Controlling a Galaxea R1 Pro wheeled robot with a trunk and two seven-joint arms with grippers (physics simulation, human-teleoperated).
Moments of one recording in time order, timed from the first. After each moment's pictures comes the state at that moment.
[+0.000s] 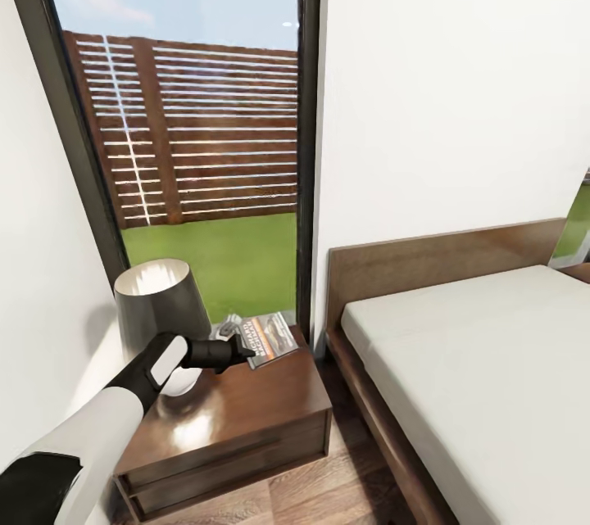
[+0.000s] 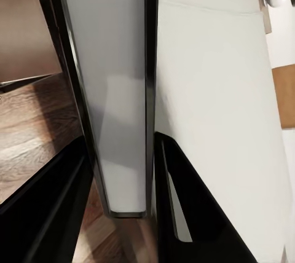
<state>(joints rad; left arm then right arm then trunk) -0.86 0.08 -0.14 -0.49 0.65 0.86 -0.46 -0.12 -0.09 0.22 -0.42 -1.07 -0.20 0.44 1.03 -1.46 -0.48</state>
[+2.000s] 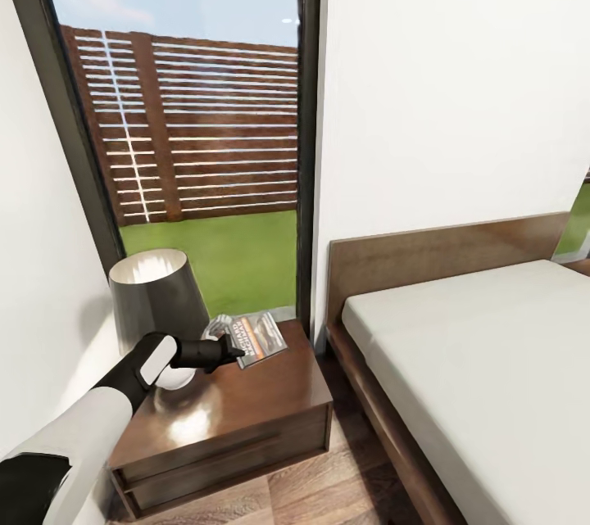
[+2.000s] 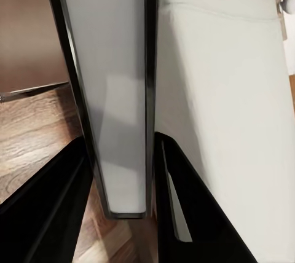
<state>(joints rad) -0.86 0.12 -0.14 -0.49 0.65 0.87 -0.46 -0.12 -0.09 0.22 -0.42 -1.07 -0.20 0.44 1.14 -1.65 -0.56</state>
